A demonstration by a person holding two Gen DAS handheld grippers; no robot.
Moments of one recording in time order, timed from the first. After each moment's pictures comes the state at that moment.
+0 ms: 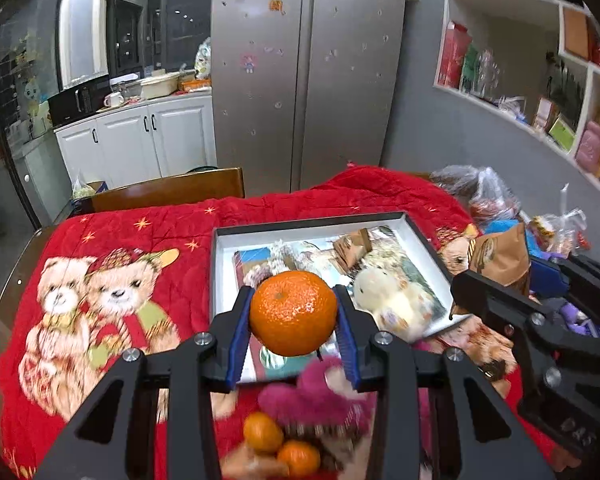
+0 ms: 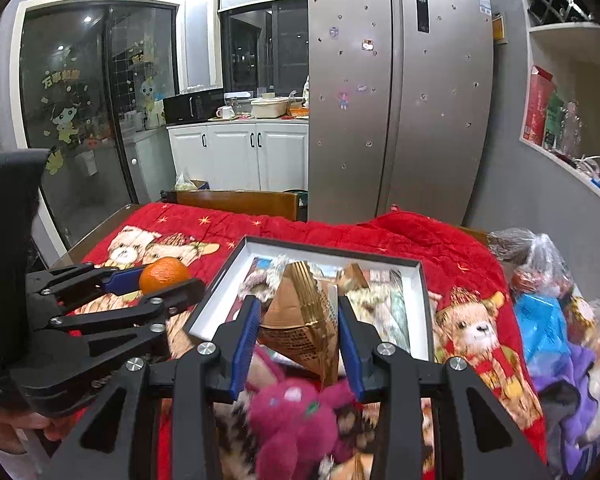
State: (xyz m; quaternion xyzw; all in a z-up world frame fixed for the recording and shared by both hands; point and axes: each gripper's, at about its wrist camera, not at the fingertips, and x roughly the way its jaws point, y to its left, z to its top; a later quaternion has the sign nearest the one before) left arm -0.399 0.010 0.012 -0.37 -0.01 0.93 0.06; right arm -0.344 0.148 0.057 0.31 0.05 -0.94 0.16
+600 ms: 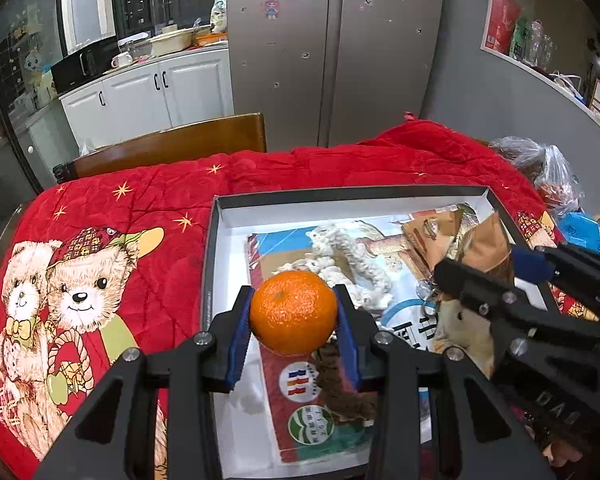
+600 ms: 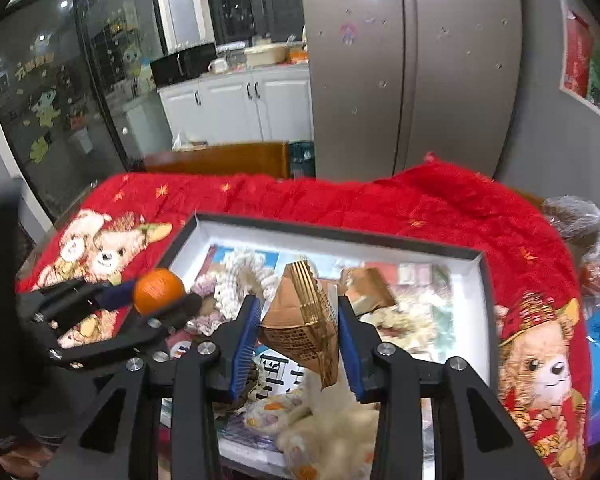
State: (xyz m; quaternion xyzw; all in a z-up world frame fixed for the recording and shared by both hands) left arm -0.500 -0.012 -0.086 -0.43 -0.01 0.90 0.01; right arm -0.495 0.134 -0.037 0.40 0.04 -0.90 0.18
